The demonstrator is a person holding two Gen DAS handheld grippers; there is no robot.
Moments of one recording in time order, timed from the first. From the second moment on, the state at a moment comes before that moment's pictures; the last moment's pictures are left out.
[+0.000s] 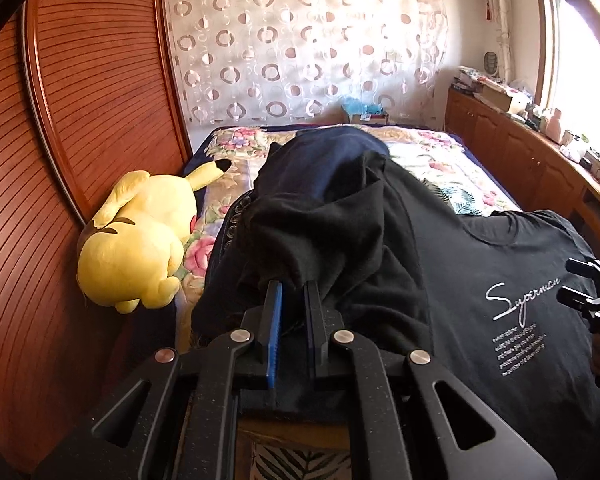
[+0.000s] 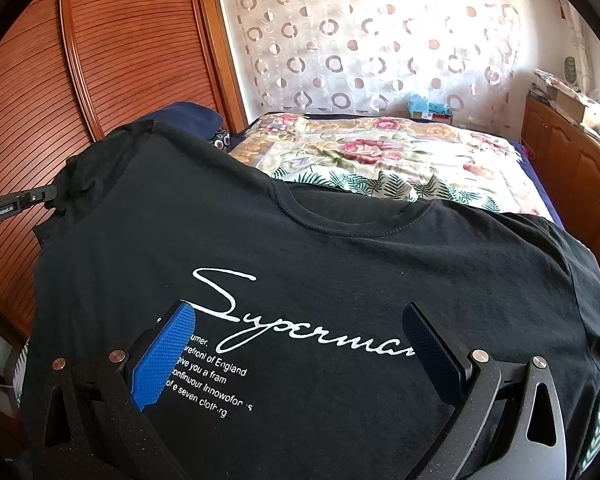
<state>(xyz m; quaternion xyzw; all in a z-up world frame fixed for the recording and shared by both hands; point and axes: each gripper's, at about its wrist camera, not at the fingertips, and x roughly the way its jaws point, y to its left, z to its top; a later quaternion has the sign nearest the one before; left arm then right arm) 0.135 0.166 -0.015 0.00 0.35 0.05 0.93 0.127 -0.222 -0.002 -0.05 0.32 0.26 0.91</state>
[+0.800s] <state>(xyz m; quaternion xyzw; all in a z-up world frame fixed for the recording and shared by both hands) 0.153 0.108 0.045 0.00 0.29 -0.06 0.96 0.125 -0.235 0.006 -0.04 0.32 0.25 0.91</state>
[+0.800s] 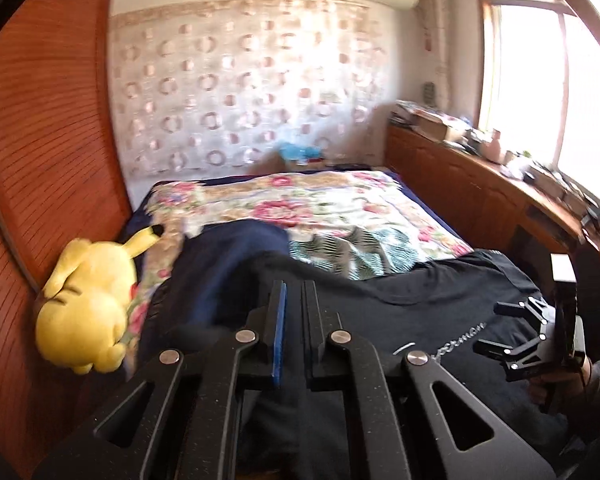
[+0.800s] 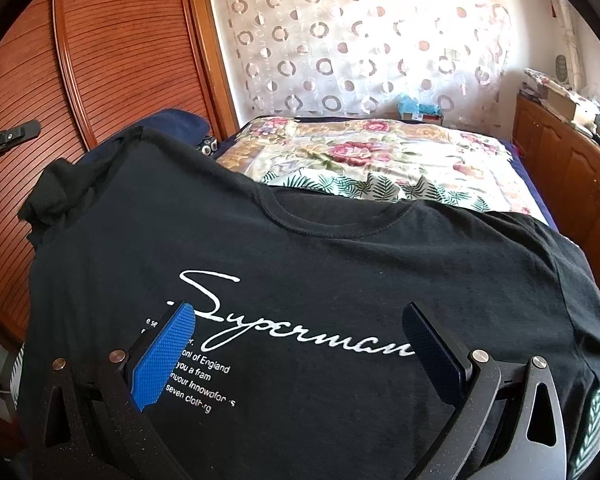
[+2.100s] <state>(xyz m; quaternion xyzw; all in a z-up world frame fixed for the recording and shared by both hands) 0.161 0.055 0.019 0.04 0.34 -0.10 0.93 0.121 -0.235 0.002 -0.03 0.31 0.24 0.92</state>
